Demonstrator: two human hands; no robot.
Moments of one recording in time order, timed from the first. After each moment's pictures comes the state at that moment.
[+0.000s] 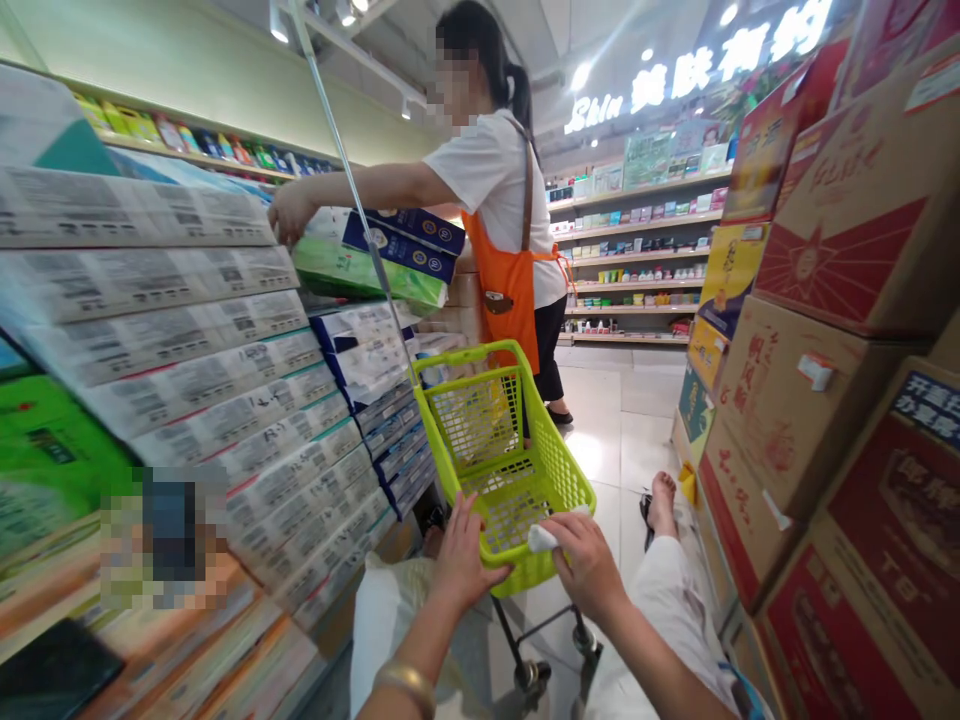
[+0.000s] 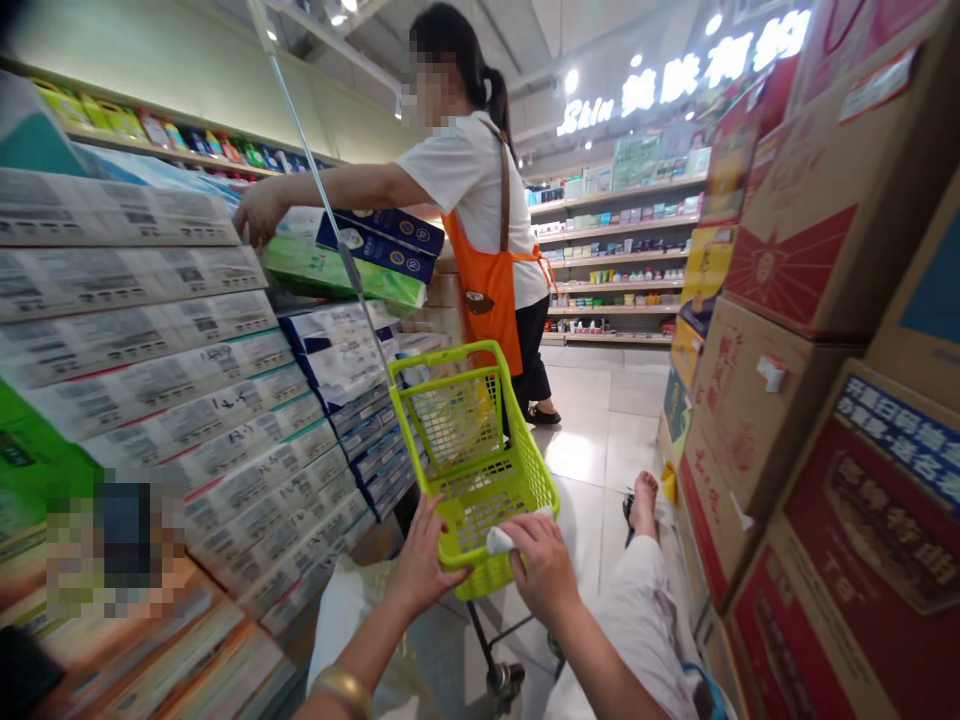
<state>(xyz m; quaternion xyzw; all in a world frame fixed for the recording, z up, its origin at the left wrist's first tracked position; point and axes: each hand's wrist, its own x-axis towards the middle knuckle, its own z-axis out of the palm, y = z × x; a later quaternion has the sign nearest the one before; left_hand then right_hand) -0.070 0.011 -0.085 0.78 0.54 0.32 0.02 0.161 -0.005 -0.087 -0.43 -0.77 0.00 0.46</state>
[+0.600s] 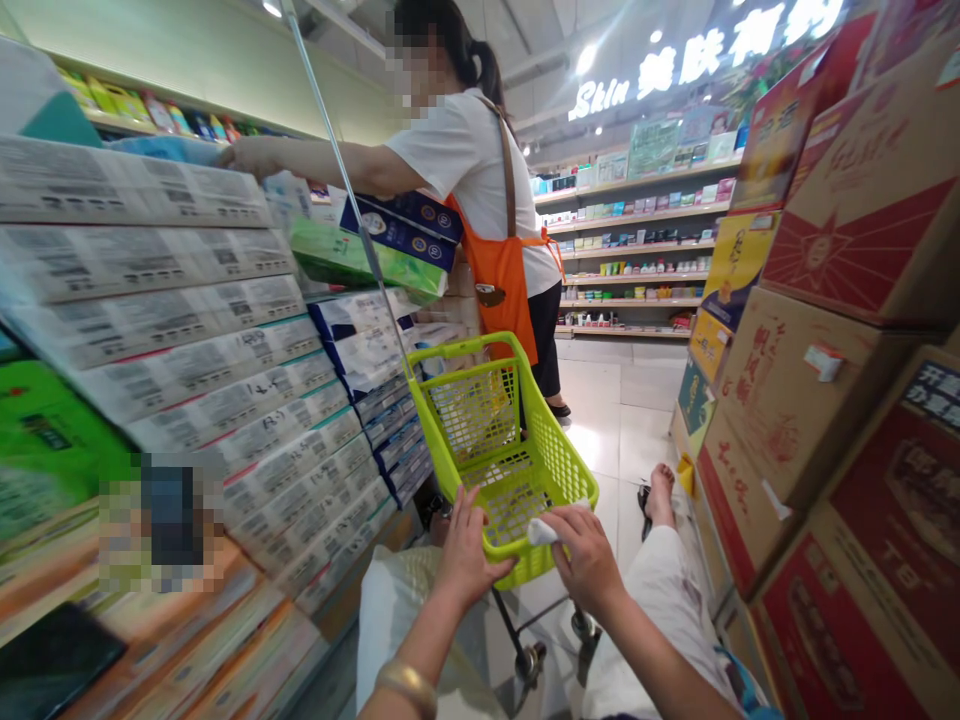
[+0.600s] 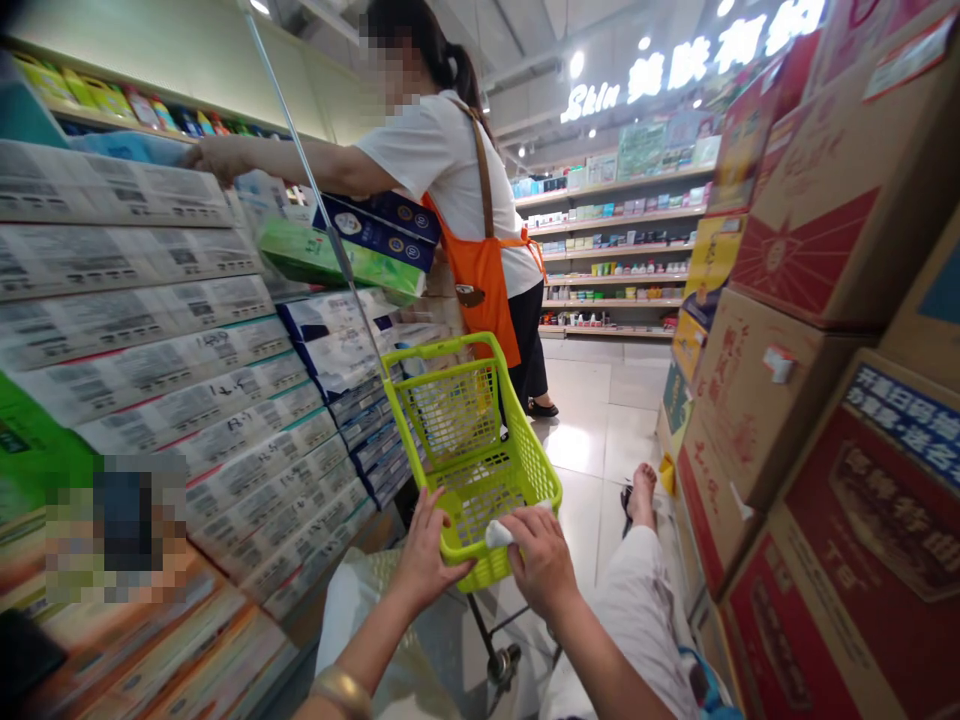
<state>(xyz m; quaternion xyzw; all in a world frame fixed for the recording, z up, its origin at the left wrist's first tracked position) -0.062 0.000 -0.083 0.78 0.54 0.33 0.02 0.154 -0.012 -0.090 -0.43 -0.77 -0.01 0.47</state>
